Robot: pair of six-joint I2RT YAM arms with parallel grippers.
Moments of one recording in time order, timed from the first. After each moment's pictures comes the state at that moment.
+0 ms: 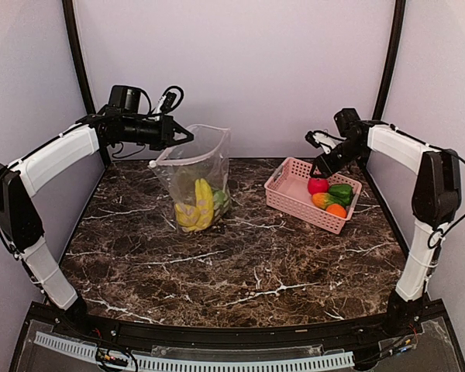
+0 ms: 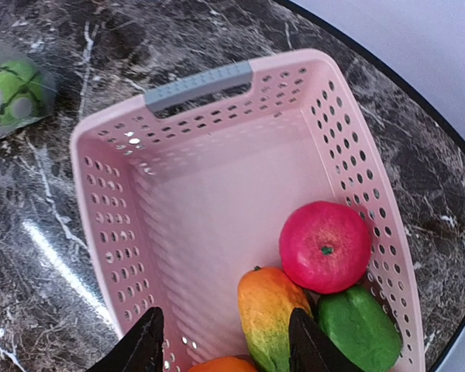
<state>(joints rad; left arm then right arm) -0.38 1.68 1.63 -0.45 0.66 -0.37 0.23 1.89 1.69 -0.82 -0.33 -0.41</state>
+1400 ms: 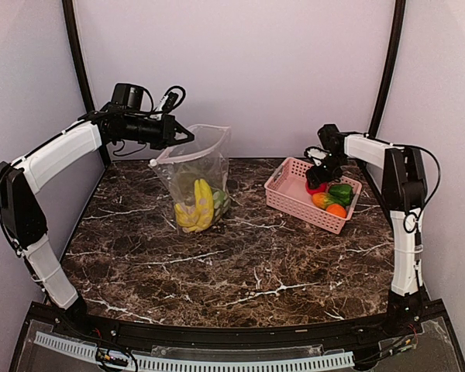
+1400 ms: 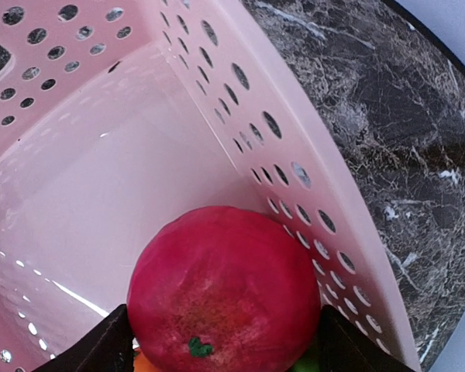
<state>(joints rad) -0.38 1.72 1.69 -0.52 0.65 -0.35 0.22 2.25 1.92 -0.83 0.00 -0.26</state>
